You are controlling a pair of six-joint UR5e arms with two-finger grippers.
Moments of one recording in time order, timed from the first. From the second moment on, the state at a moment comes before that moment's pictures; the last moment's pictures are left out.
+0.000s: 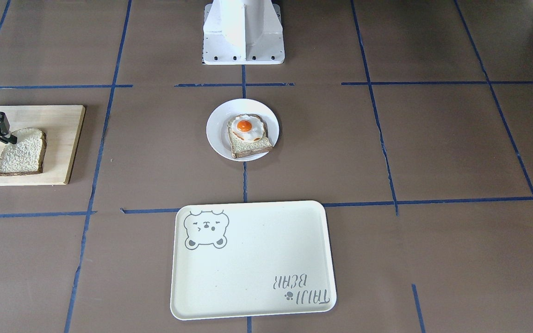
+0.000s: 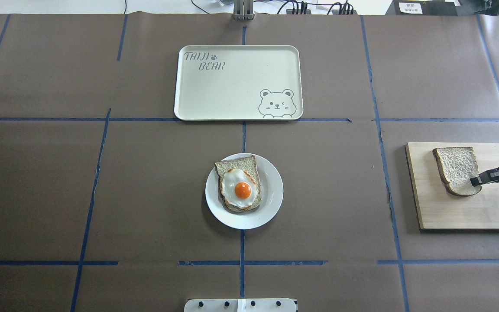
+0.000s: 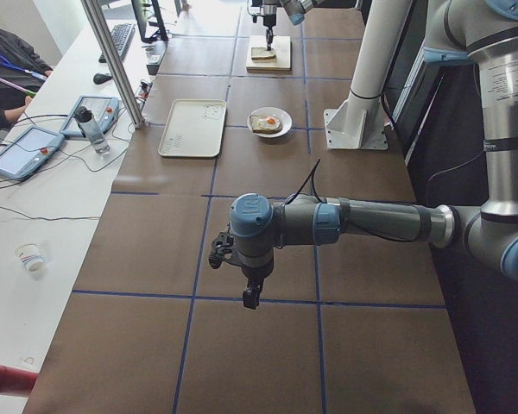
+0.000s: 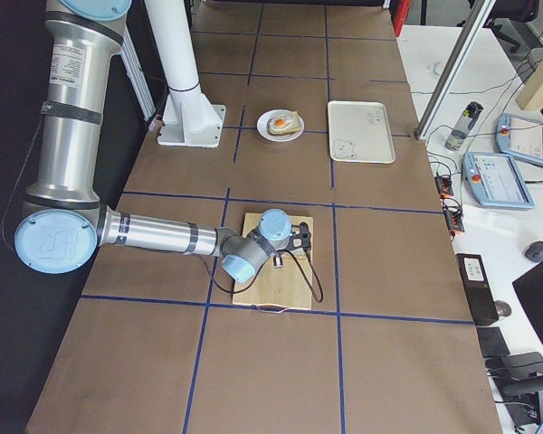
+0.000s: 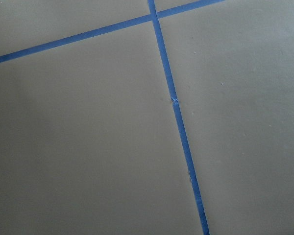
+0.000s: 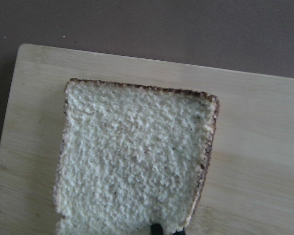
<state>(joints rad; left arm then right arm) -1.58 -1.36 -1.85 -1.44 -2.30 0.29 1.04 -1.75 1.50 -0.60 2.39 0.70</state>
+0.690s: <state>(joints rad) -1.58 -1.36 -1.86 -1.44 -2.30 0.29 1.06 -1.76 1.58 -0.60 2.43 0.70</state>
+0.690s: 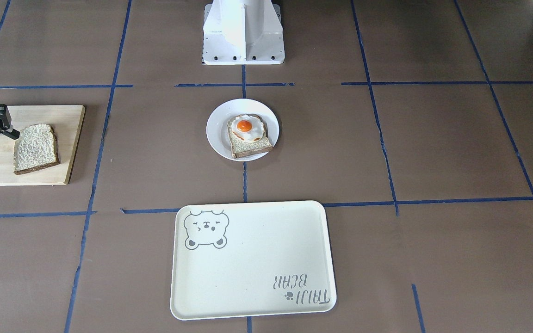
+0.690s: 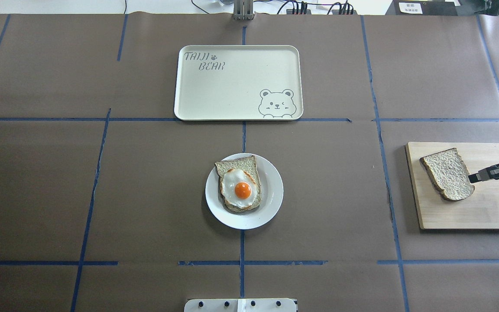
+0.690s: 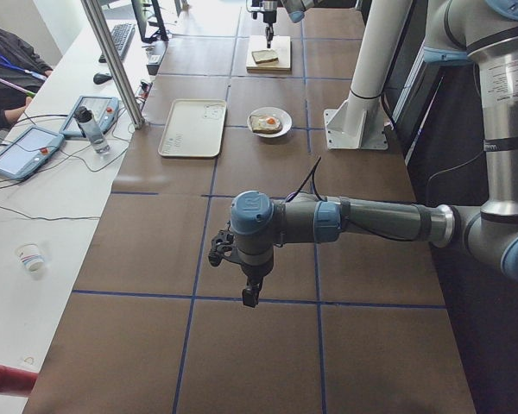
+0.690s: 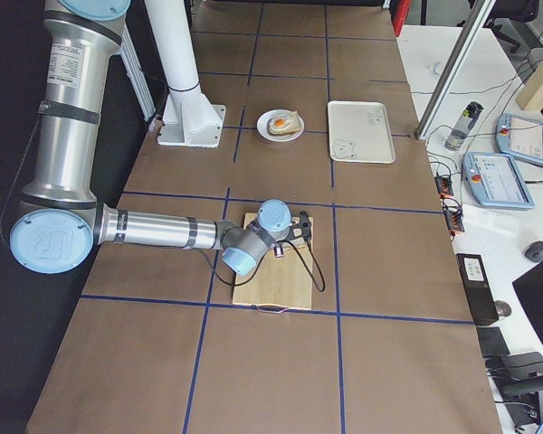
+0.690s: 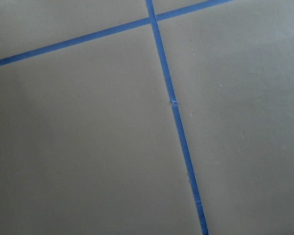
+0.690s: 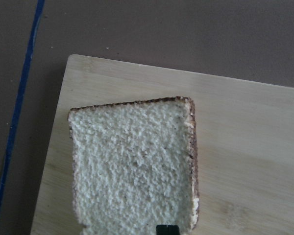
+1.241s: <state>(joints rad) -1.58 -1.36 -1.87 -1.44 -2.30 0.29 1.06 -1.79 1.59 -0.61 2.41 0.71</state>
